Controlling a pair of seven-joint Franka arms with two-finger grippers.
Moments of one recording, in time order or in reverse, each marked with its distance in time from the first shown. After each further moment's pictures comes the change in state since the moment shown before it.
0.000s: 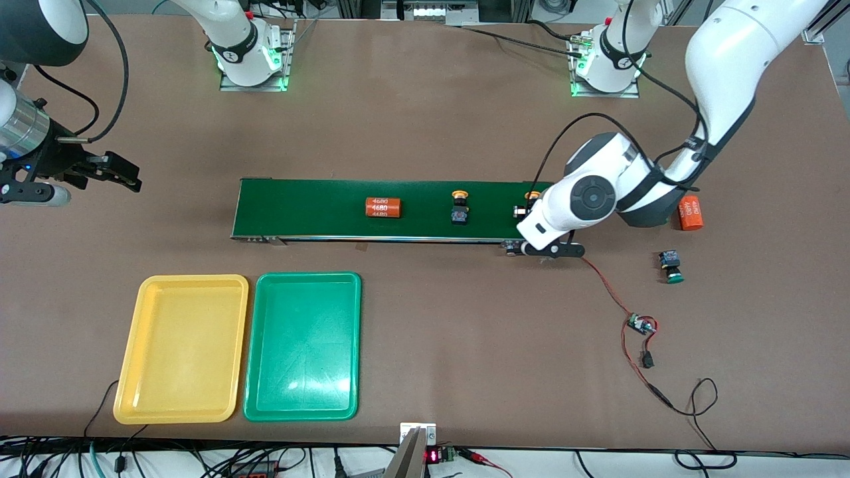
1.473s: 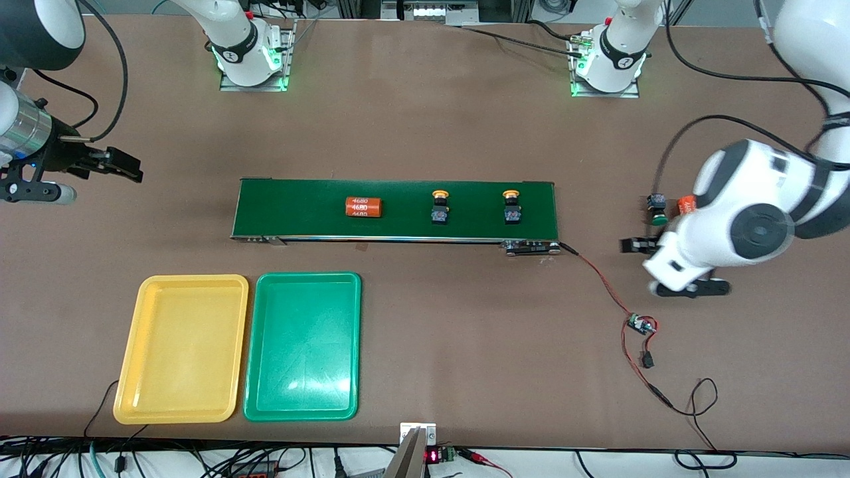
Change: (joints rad) left arm 0.251 -0.055 0.066 0.282 0.141 -0.316 0.317; right arm -0.023 0.006 -0.013 0.014 -0.005 -0.160 0.006
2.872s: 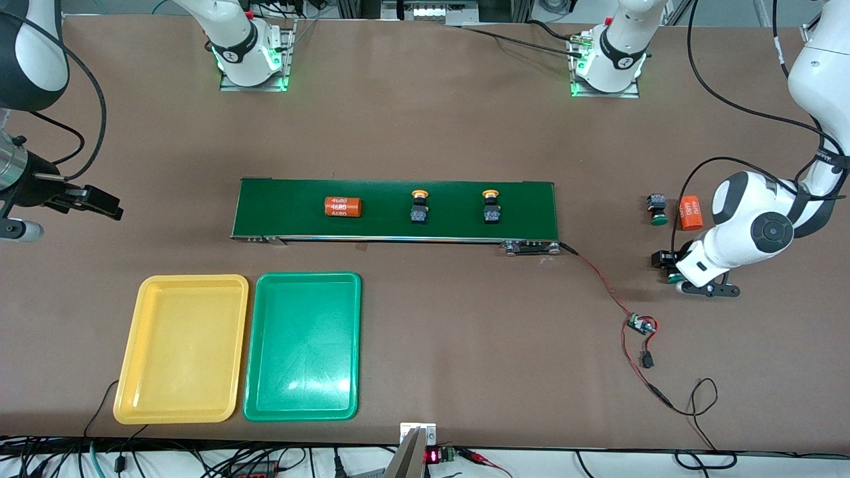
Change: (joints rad) left arm 0.156 0.096 0.191 -0.349 0.126 0.632 0.173; right arm -0.042 0.128 0.001 0.098 0.025 0.180 0.002
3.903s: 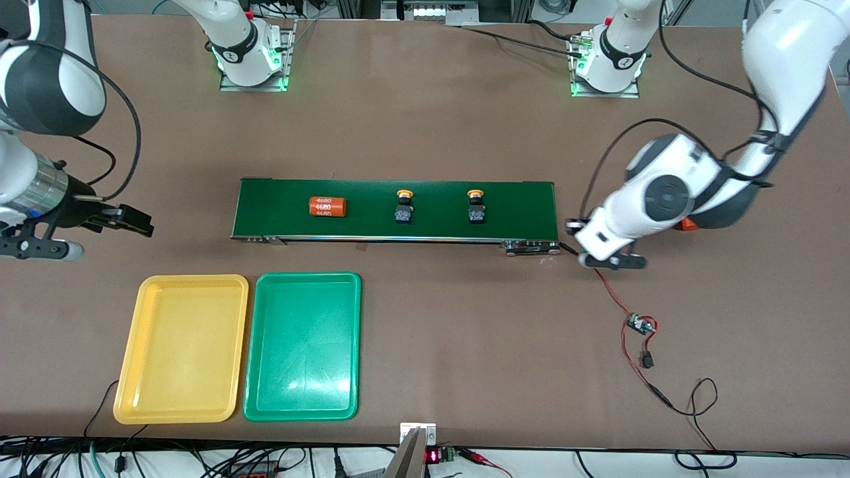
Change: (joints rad) left arm -0.126 -0.030 -0.433 0.001 -0.083 -0.311 -0.484; right arm 0.039 0.076 0.014 0.008 0.042 0.067 0.002
